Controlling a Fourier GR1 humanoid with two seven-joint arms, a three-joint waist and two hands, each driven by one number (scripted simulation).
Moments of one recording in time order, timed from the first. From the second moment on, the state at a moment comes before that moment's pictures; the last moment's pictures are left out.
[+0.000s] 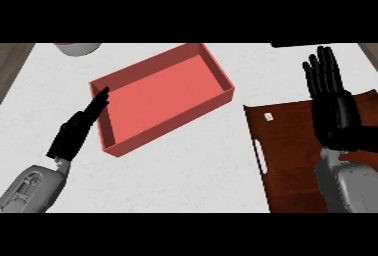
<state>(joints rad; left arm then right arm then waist) -0.27 0.49 -0.31 -1.29 0.16 0.09 -0.03 -0.29 -0.19 0.00 -1.62 -0.13 -0.16 -0.05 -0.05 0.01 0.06</state>
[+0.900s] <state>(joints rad) -0.18 0.59 -0.14 -1.23 0.10 0.29 0.01 -0.08 -0.72 -0.10 -1.18 -0.09 0.49 -0.64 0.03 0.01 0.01</state>
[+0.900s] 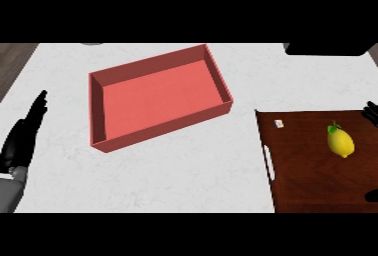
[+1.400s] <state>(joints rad) -0.19 0.57 -0.15 -1.23 0.07 0.31 0.01 -0.23 -0.94 0.02 -0.96 0.25 0.35 -0.84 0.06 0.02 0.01</state>
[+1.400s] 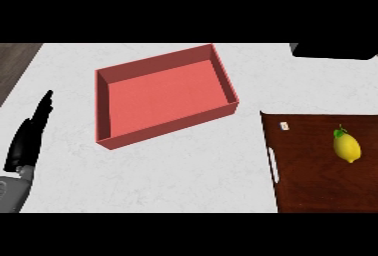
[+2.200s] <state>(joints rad) -0.14 0.55 -0.12 -1.26 0.04 0.30 0.02 -0.60 -0.86 0.34 -0.63 0.69 0.31 -0.84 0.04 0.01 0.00</state>
